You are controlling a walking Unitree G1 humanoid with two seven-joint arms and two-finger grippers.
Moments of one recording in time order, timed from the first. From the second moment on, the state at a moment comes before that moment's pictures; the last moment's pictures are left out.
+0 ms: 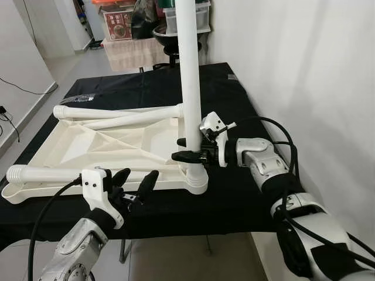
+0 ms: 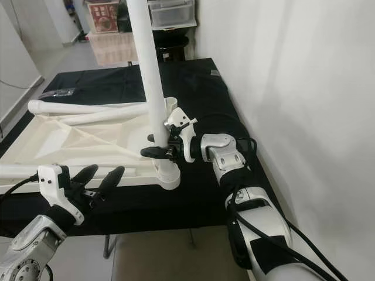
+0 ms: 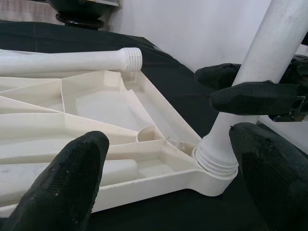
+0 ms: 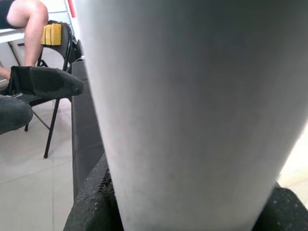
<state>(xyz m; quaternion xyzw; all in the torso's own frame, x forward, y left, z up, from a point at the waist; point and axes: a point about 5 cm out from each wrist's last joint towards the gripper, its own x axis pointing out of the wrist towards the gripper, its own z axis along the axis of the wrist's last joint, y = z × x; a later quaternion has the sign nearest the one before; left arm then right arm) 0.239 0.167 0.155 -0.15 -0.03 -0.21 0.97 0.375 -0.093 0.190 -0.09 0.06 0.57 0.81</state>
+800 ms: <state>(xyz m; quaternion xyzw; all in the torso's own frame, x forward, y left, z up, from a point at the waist) 0.241 0.169 0.157 -0.15 -0.04 -0.20 0.97 0.360 -0.062 0.164 -0.08 0.04 0.29 0.95</state>
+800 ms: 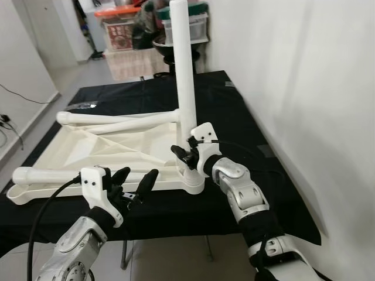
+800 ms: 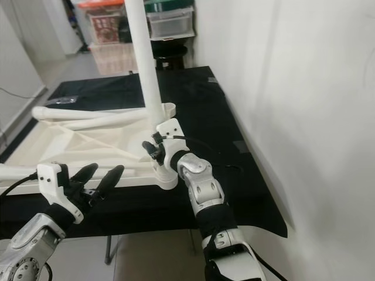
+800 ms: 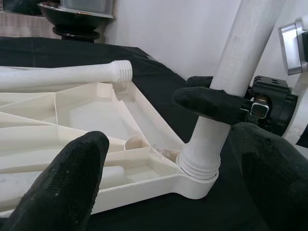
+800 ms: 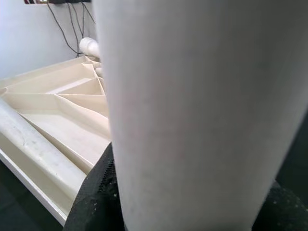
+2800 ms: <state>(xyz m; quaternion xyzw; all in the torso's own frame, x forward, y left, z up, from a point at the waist) 0.245 0.173 0.160 -0.15 -0.04 -0.20 0.97 0.360 -0.062 0.176 -0.06 0.03 0.40 0.91</state>
